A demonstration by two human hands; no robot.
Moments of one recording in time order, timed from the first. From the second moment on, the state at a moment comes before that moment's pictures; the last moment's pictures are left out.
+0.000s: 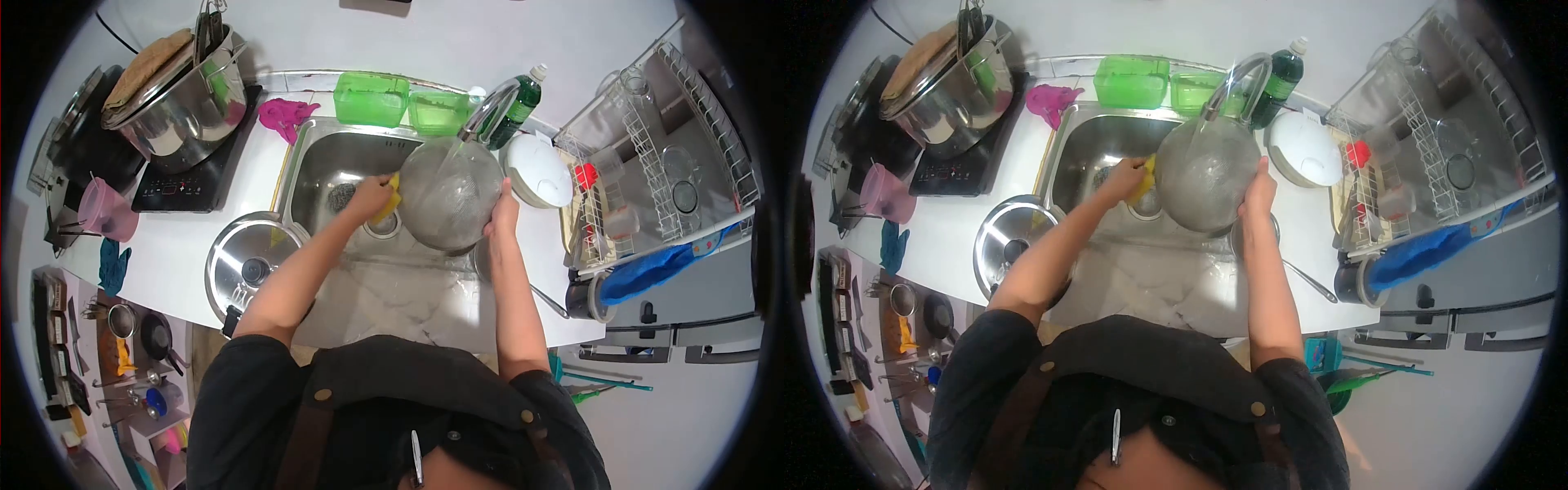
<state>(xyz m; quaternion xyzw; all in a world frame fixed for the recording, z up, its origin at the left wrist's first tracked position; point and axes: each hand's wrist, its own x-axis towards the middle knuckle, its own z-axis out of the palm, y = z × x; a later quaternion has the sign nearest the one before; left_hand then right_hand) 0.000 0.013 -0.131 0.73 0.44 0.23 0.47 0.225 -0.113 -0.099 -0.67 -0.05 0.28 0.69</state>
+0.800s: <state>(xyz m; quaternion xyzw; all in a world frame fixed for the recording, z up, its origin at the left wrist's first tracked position) 0.093 0.017 -0.021 0.81 0.29 0.15 0.49 0.249 -0.087 -0.114 -0.56 -0.17 0.46 0.66</state>
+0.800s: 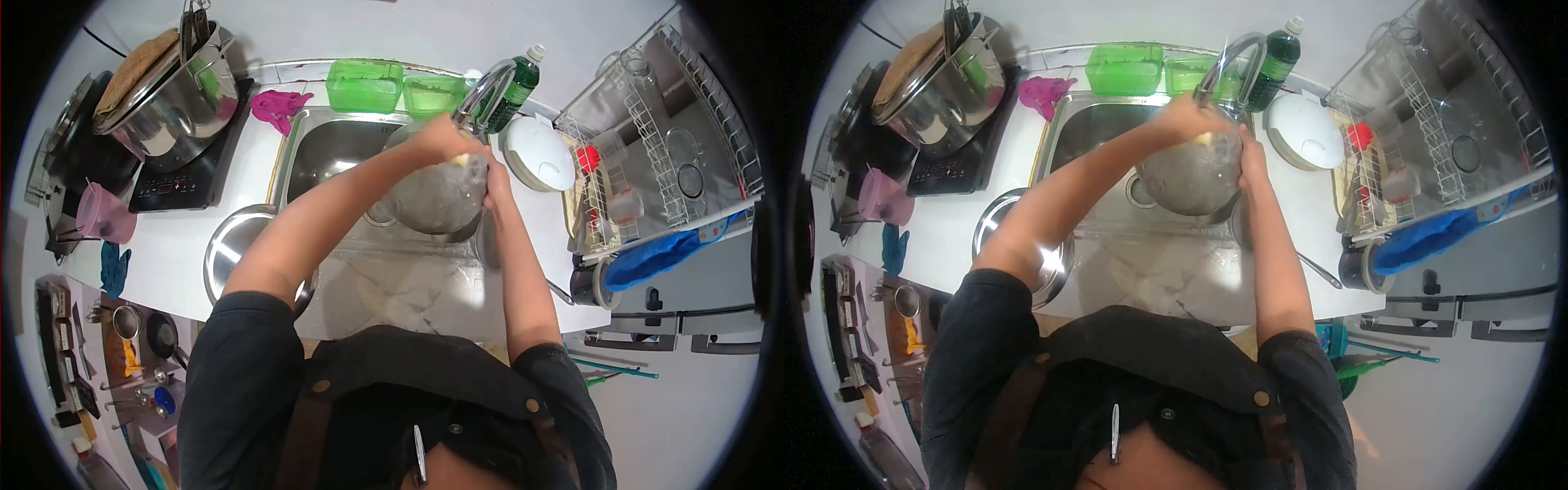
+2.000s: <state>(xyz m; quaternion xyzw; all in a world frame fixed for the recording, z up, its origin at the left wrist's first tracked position) 0.050 0.018 -0.026 0.90 0.04 0.32 0.30 0.232 -0.052 -0.115 -0.69 -0.21 0.35 0.61</state>
